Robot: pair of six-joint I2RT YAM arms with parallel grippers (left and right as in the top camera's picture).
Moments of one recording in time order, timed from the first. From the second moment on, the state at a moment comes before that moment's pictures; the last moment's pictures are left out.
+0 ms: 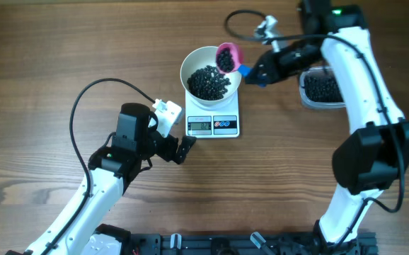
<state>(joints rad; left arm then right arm) -0.30 1.19 0.60 -0.25 0.36 0.13 0.18 2.02 1.93 -1.40 -0.75 -0.33</state>
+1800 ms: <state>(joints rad) -0.30 1.19 0.60 -0.25 0.36 0.13 -0.21 1.73 1.48 -1.13 0.06 -0.02</state>
